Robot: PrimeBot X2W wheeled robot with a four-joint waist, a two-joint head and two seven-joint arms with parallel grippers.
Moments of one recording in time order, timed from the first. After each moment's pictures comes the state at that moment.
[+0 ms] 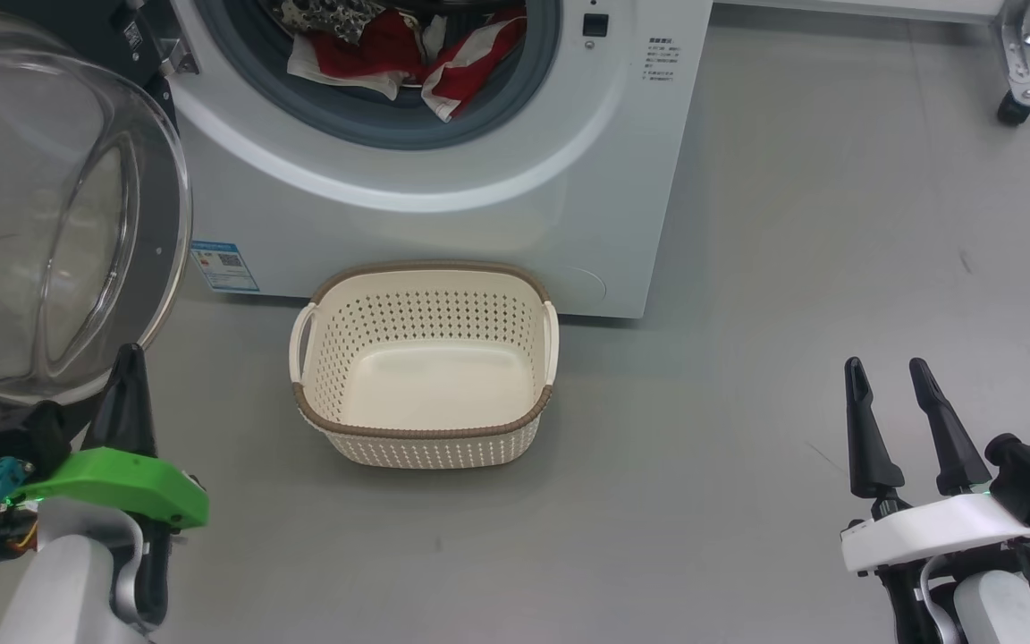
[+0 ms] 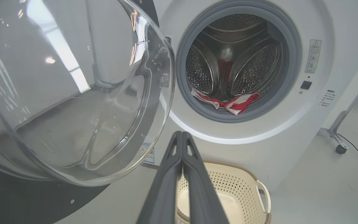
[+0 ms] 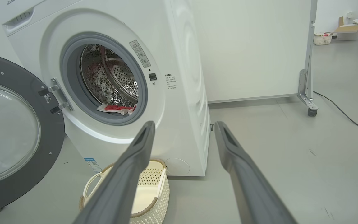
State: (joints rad) left arm -0.34 0.16 -0.10 0.55 -0.53 -0.08 -0.25; right arm -0.01 -0.15 0.14 0.11 0.49 0.12 -0.25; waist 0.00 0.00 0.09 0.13
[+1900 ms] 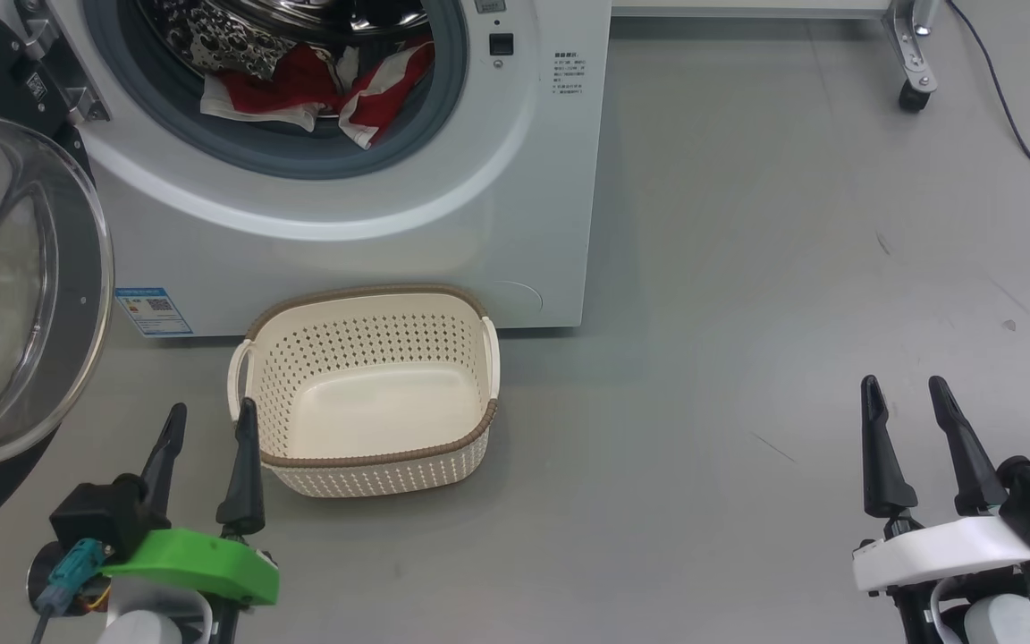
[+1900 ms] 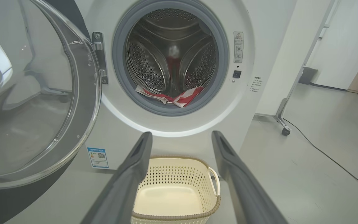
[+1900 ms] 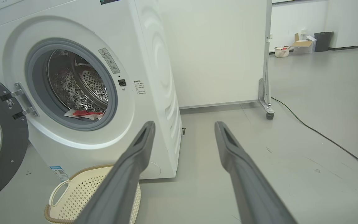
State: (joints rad) left arm -0.11 0.09 -0.14 0.29 -0.47 -0.10 -0.25; right arm 0.05 -0.14 0.10 0.07 0.43 0.10 -0.25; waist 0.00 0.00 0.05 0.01
